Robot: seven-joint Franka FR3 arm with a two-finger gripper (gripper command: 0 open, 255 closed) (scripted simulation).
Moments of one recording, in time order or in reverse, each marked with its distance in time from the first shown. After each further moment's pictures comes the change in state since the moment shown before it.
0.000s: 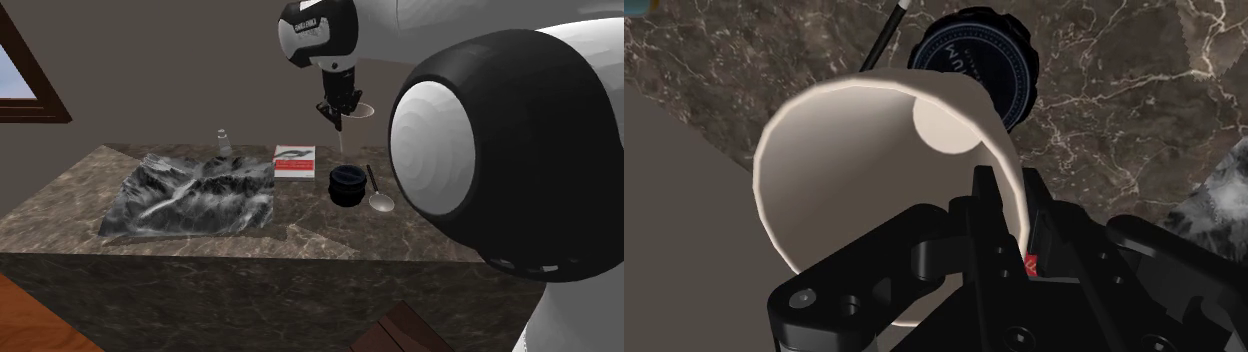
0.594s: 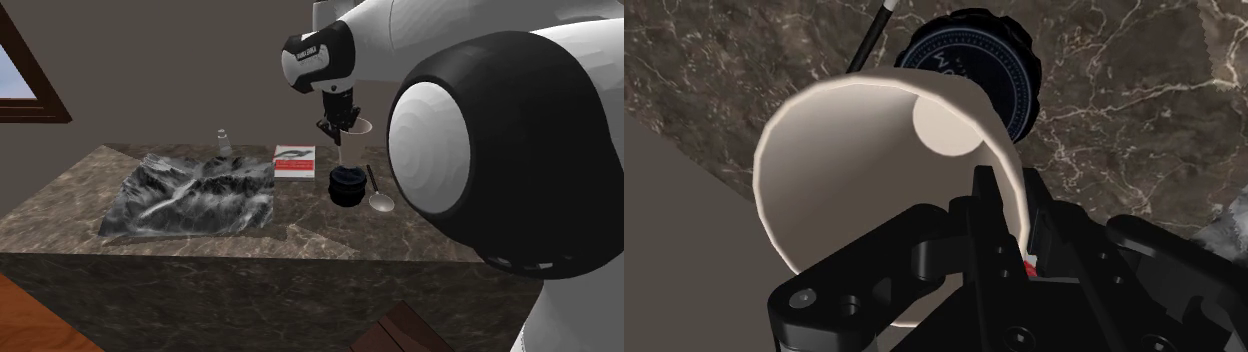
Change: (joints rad) arm -0.001 0.006 -0.001 -0.111 -0.005 0.116 0.015
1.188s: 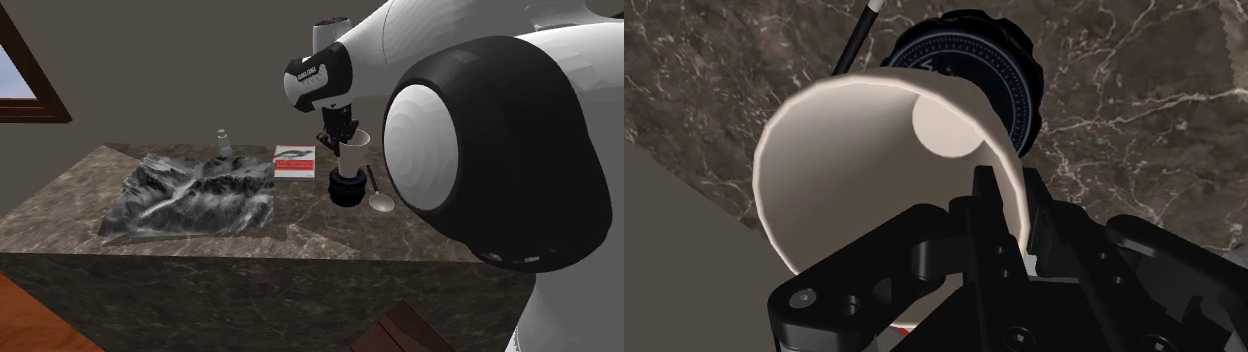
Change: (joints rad) arm -0.001 0.017 -0.001 -0.074 -0.003 0.091 0.012
